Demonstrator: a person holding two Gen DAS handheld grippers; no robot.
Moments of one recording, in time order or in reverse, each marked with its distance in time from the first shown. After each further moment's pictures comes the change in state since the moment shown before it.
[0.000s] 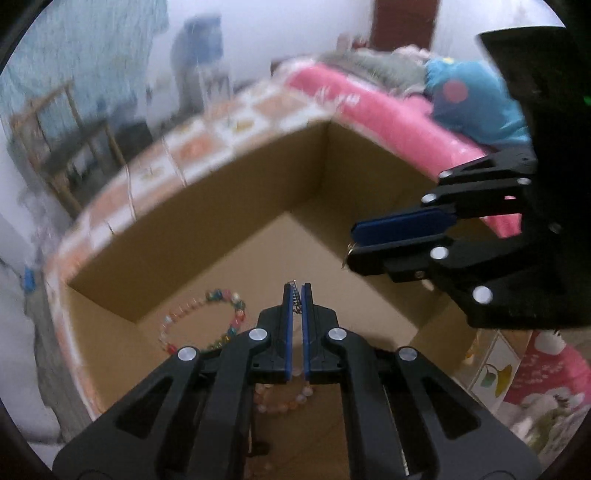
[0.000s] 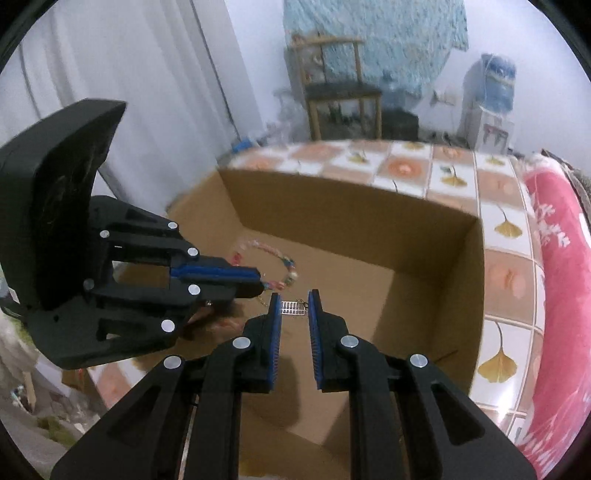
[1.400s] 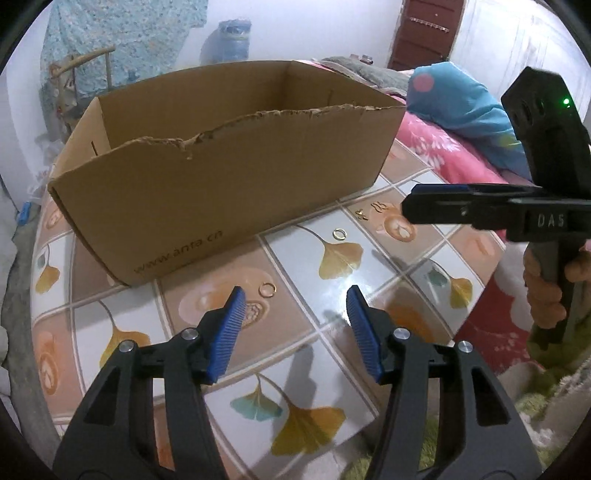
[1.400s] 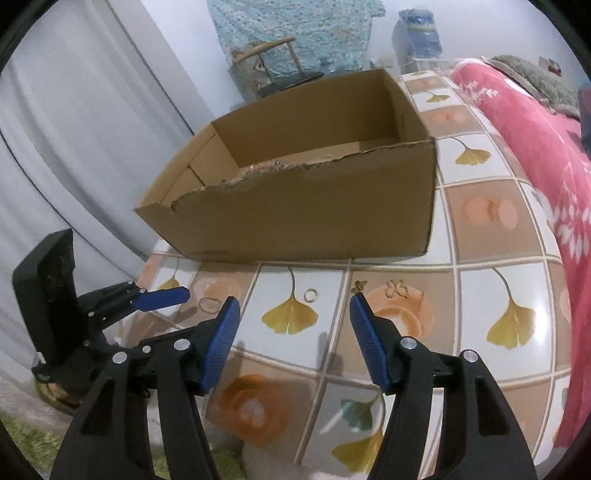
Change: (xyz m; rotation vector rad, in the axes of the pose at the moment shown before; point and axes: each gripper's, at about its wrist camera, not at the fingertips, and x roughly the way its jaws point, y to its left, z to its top) left arm -0.046 -0.086 -0.192 -0.128 -0.160 -0.004; right arm -0.045 0.028 -0.174 0.281 -0.101 -0.004
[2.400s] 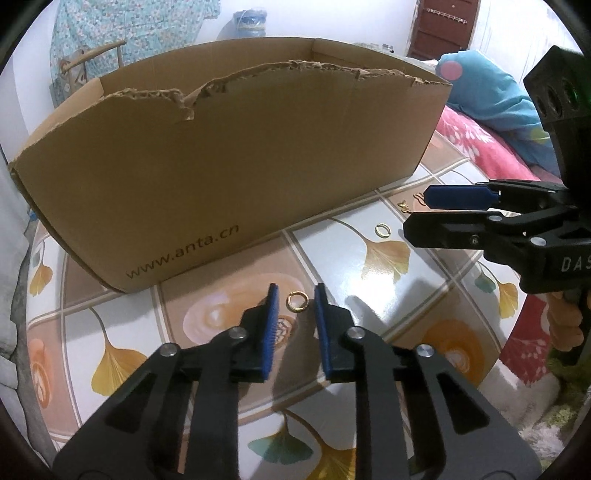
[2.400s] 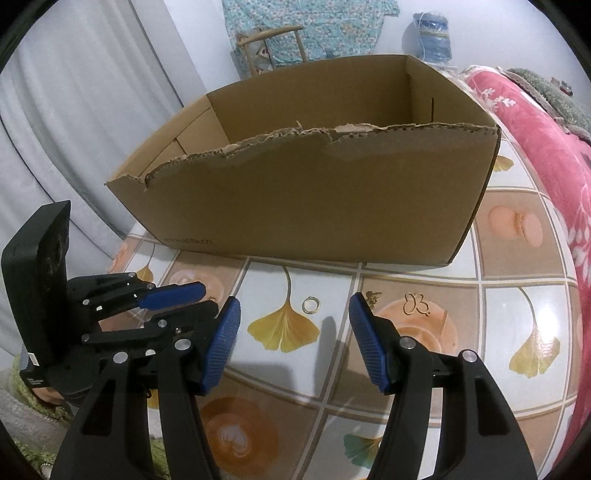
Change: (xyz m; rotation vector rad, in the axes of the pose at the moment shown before) left arm 0.038 0.013 0.007 -0.019 0.039 0.061; right arm 0.032 0.007 0.000 -0.055 0.031 -0.062
